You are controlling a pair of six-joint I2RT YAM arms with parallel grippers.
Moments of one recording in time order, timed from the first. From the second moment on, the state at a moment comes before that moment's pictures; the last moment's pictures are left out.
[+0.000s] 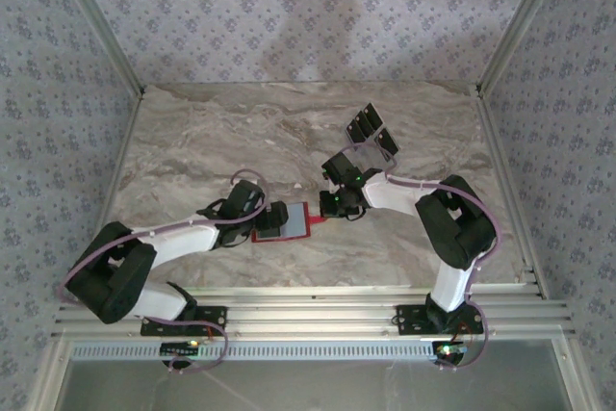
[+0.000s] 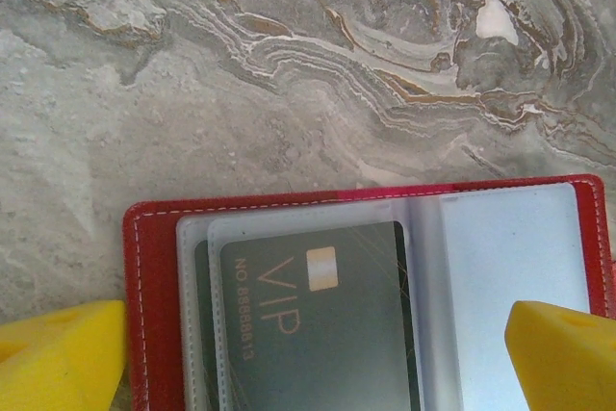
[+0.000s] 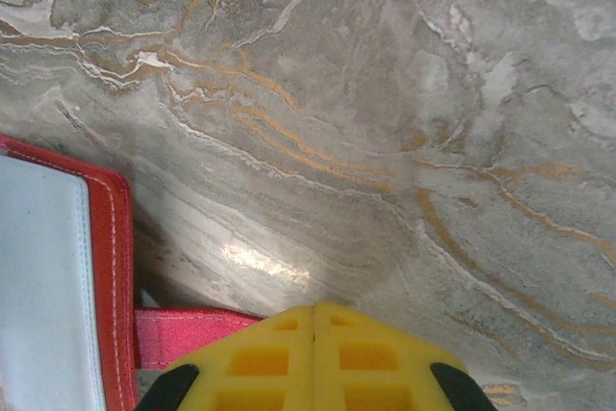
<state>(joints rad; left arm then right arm) -0.66 1.38 0.54 -0.05 -0.05 -0.73 0.67 1.78 1.03 -0.39 -0.17 0.53</state>
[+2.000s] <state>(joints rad) -0.92 1.30 0.56 -0.25 -0.42 -0.90 0.61 1.75 0.96 -0.34 -0.22 0.53</state>
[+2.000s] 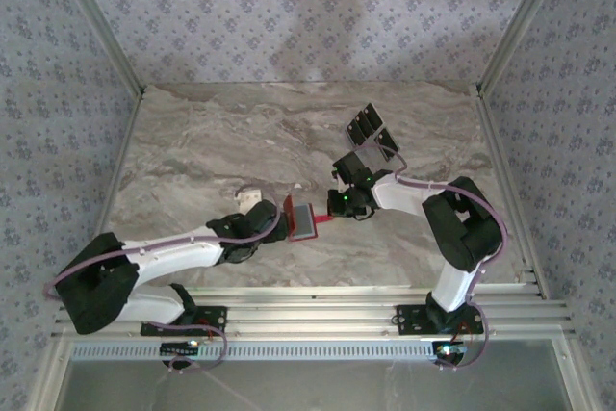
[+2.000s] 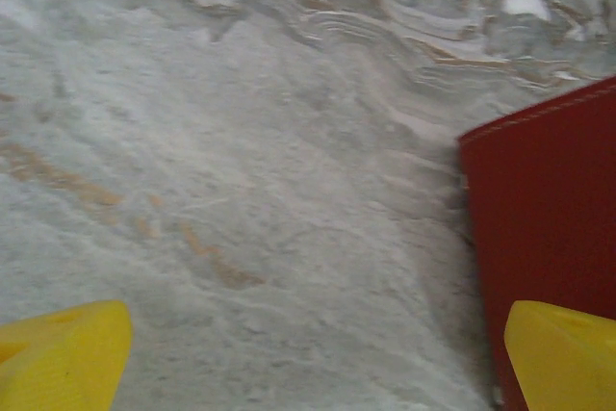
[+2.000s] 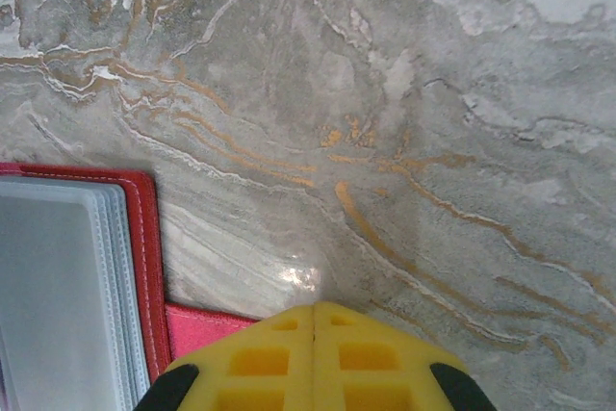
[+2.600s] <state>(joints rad) -0.96 1.39 0.58 -0.22 -0.34 -0.91 0.62 1.75 0.96 -0.34 -0.22 0.54</state>
